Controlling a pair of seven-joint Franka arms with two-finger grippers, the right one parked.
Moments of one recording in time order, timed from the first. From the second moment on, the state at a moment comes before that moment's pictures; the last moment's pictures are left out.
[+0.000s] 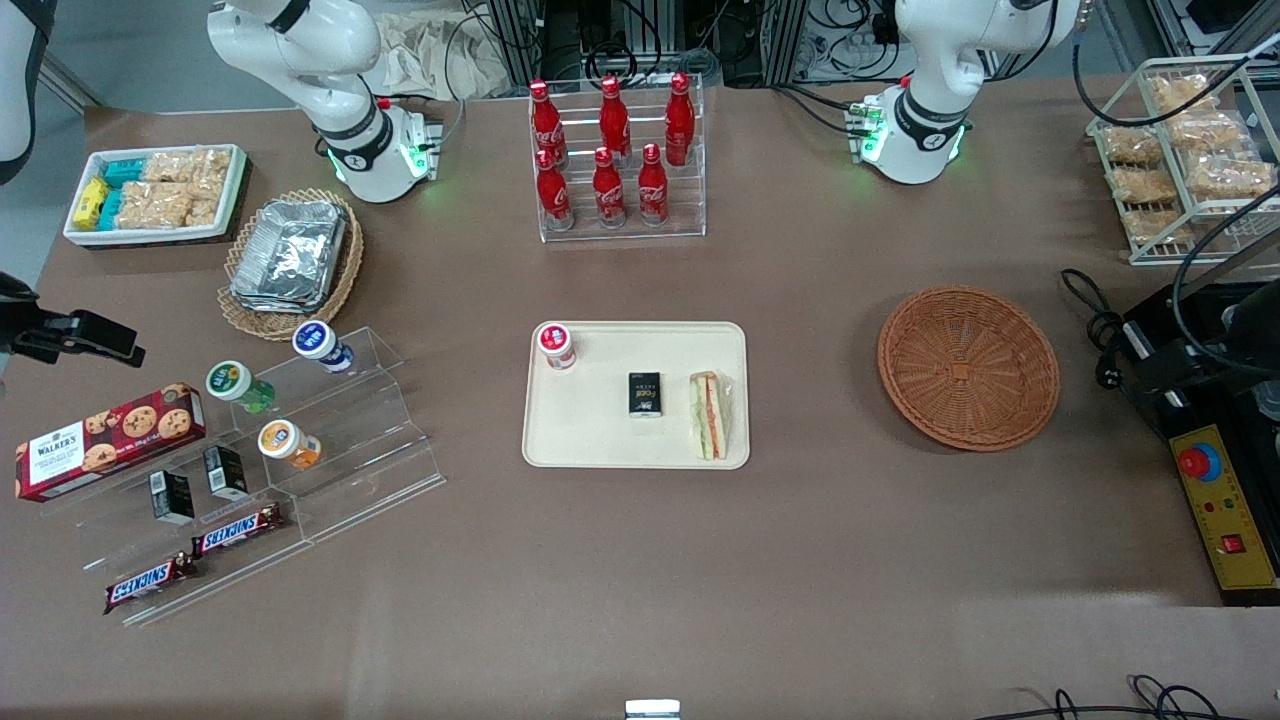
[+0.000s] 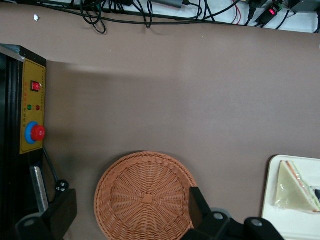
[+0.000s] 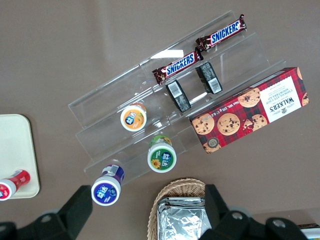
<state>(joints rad) -0.20 0.19 0.29 -1.43 -0.10 1.74 0.00</state>
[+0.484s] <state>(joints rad) -0.19 0.20 0.28 -1.44 -0.14 1.71 -0.04</state>
